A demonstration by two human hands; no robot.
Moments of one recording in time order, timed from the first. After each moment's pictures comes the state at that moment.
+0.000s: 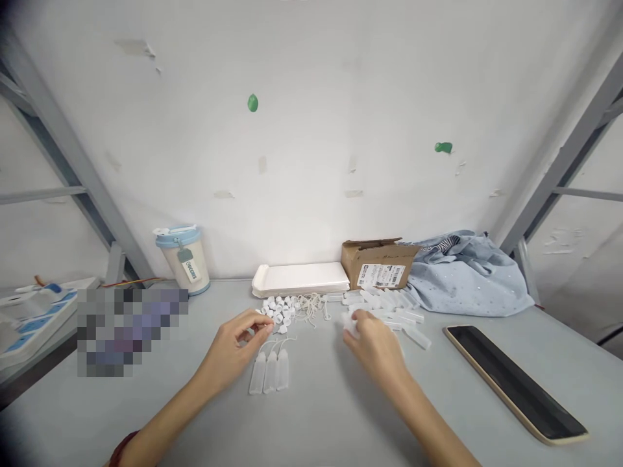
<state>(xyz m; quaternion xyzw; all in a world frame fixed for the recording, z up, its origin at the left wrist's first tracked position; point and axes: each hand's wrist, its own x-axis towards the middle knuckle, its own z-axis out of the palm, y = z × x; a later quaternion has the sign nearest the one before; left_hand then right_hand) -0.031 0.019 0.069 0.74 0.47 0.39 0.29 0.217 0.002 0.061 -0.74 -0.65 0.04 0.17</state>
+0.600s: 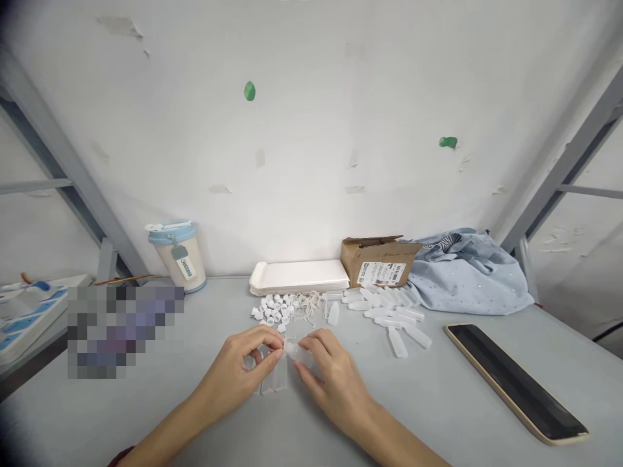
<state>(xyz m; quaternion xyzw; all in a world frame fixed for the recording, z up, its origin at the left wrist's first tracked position) -0.019 0.002 0.069 0.78 0.41 0.35 0.32 0.167 -0.021 0.036 -0.45 -0.81 0.07 0.38</state>
